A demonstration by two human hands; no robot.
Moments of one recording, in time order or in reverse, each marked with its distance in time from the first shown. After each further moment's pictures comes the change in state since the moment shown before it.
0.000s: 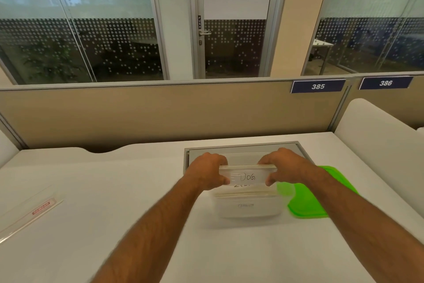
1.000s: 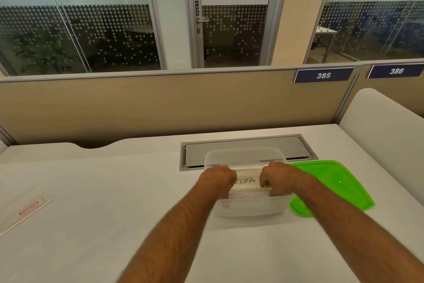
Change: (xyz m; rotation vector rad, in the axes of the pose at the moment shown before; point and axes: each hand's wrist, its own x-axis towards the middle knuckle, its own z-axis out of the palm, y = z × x) left_hand 0.026 0.015 0.051 0.402 -0.360 0.148; right_hand 0.010 -0.005 0.040 -0.205 -0.283 -0.099
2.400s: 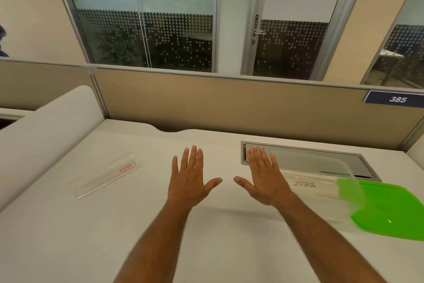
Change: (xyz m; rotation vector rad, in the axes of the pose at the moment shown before) left_hand -0.201 -0.154 0.077 -0.049 0.458 -0.588; right_hand 0.025 -0.222 -0.011 0.099 0.524 -0.067
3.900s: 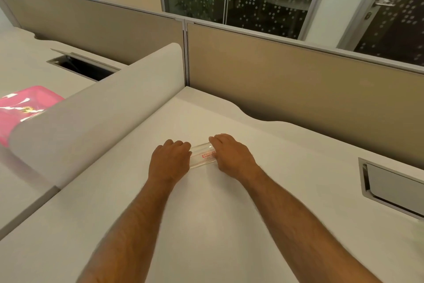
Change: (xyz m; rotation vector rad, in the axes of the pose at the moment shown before) left_hand -0.011 -0.296 0.036 0.038 0.124 -0.336; right_hand 0.209 -0.314 0.103 0.098 -0.070 -0.539
